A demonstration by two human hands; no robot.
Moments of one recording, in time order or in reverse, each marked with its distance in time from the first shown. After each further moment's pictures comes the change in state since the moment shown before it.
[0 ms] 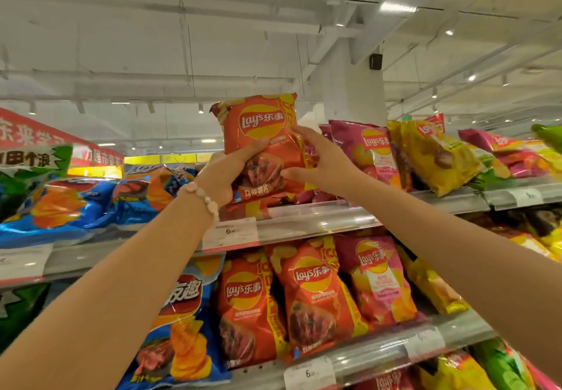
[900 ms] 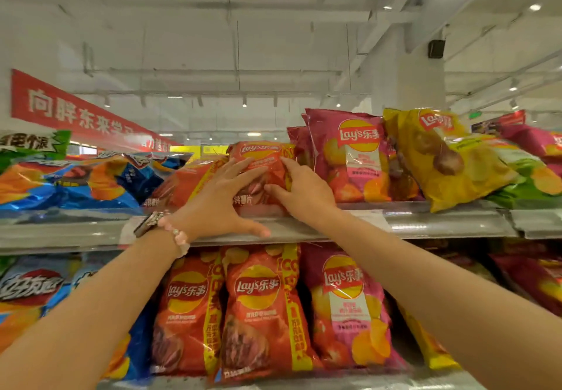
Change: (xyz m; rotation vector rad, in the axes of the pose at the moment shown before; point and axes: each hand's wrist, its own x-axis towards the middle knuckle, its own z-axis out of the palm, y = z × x) left_hand 0.011 -0.079 0.050 1.338 -0.120 0.457; right_hand 0.009 0.121 0.001 -0.289 -0.026 0.036
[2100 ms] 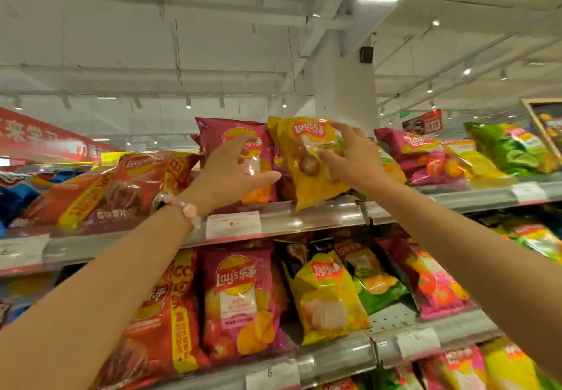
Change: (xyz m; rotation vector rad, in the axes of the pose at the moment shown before) left_hand 0.086 0.194 0.038 -0.344 0.181 -0.056; right_hand -0.050 0.162 -0.198 -0.065 0.276 0.184
